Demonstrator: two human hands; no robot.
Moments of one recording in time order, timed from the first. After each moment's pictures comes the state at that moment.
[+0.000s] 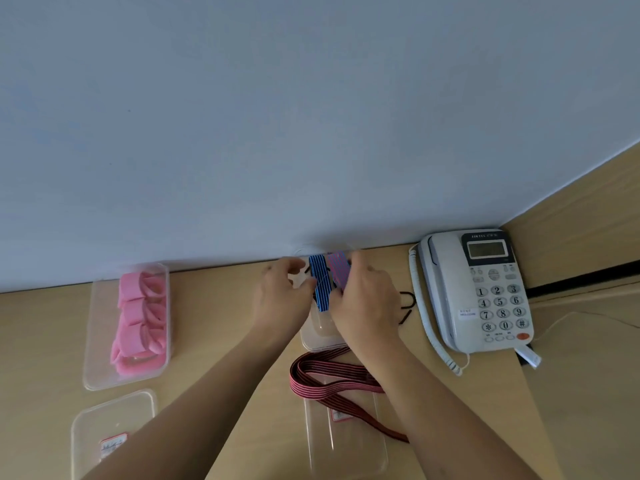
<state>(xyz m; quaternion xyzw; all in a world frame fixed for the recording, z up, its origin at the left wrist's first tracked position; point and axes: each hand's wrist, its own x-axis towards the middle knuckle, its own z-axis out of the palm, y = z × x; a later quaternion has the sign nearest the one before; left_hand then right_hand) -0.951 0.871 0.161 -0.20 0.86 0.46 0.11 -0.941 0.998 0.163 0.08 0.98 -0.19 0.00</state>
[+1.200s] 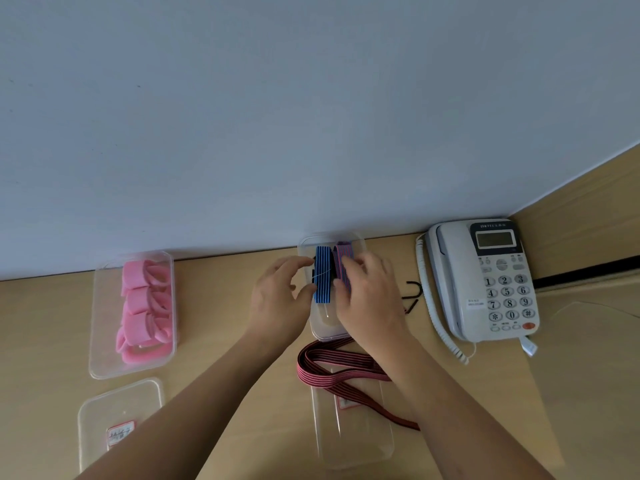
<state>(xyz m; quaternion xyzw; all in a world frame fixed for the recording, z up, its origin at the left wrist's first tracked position) -0.929 0.850 0.146 -0.04 0.89 0.45 0.04 -0.926 1.002 0.148 -0.04 0.99 -0.16 -0.04</state>
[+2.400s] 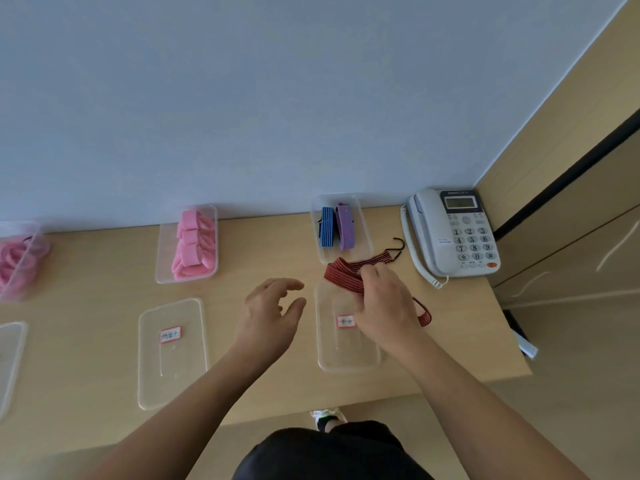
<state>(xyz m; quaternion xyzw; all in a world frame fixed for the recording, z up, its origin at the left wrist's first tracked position) -0.751 0.816 0.183 -0.03 0.90 0.43 0.00 -0.777 1.017 0.181 -0.06 0.98 -0.16 0.01</state>
